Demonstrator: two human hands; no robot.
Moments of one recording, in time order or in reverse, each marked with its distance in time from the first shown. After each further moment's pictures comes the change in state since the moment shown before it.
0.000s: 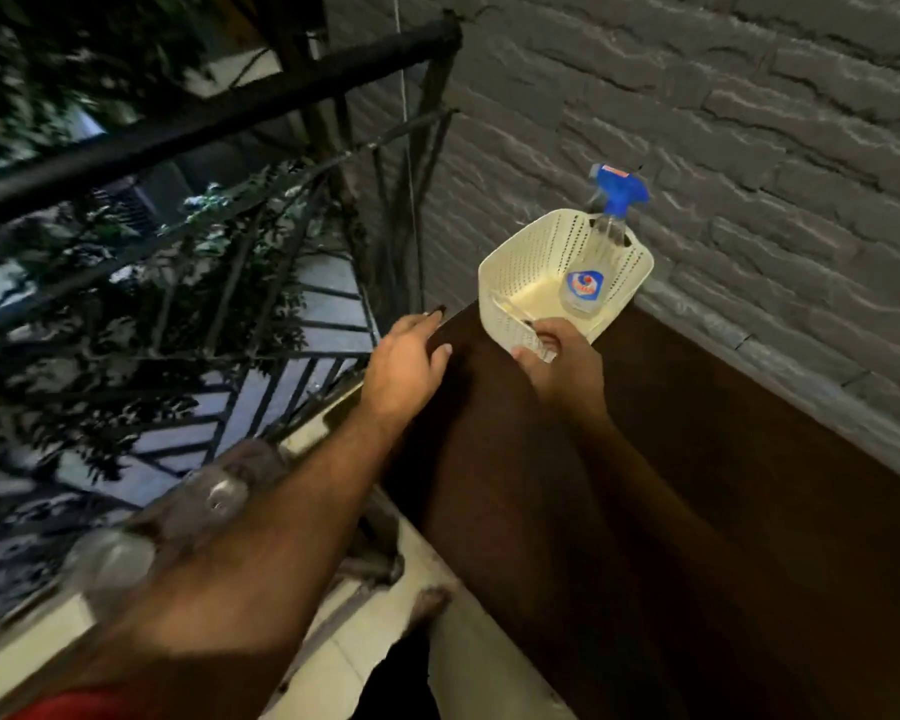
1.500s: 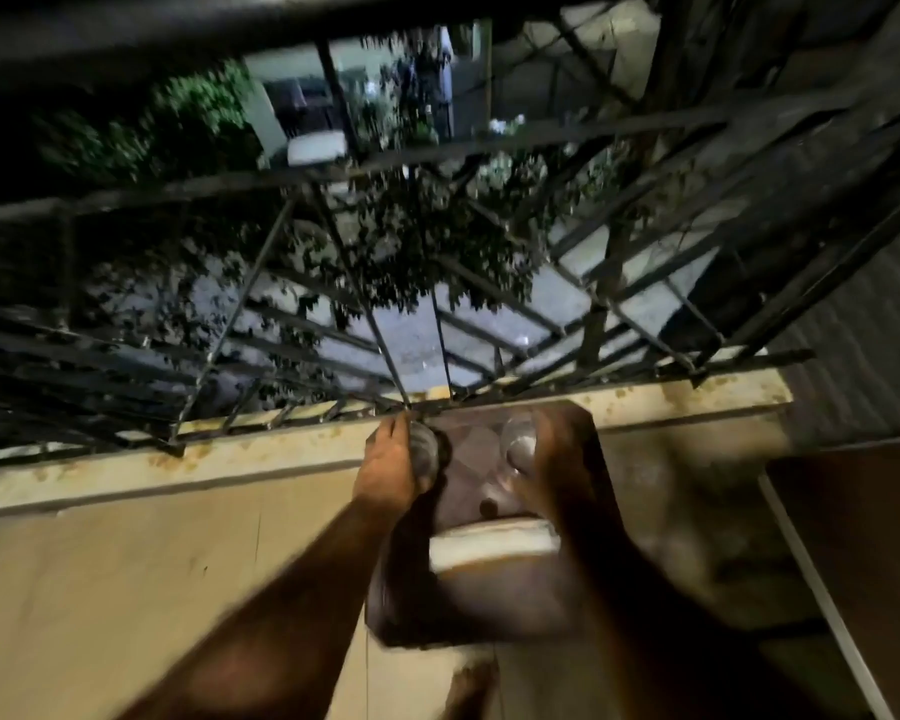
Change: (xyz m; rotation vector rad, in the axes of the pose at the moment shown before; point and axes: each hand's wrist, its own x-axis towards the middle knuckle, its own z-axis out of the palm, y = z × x) left_hand -0.256 -0.492 -0.076 0.124 -0.065 -0.860; right_hand -0.157 0.009 0.539 -0.594 -0.603 -0.634
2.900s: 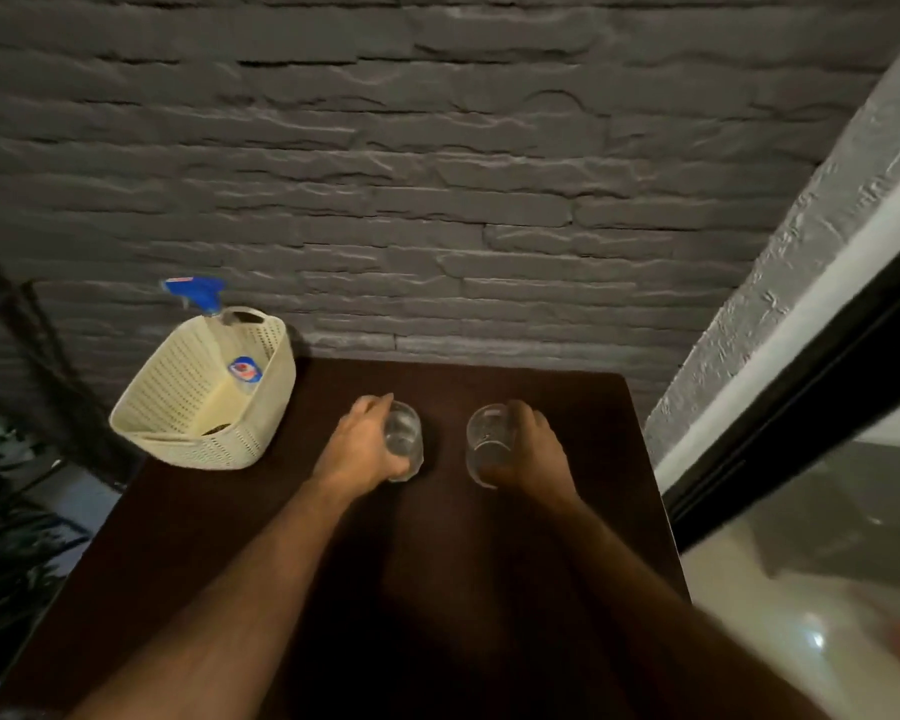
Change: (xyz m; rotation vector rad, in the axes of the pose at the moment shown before) left_hand -0.472 0.665 0.133 0.279 -0.469 1.293; right_hand -0.600 0.359 -0.429 0.433 0.707 1.194
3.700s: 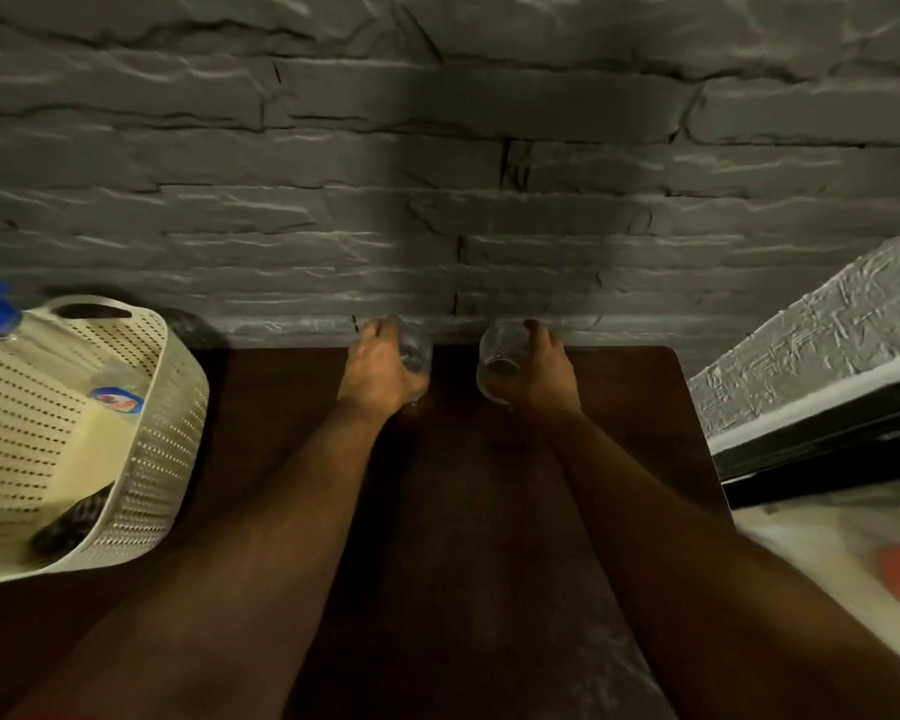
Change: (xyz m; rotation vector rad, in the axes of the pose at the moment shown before) left_hand 0.269 -0.020 0.085 -0.002 0.011 -0.035; right_hand 0.246 0.059 0.073 0.007 0.030 0.233
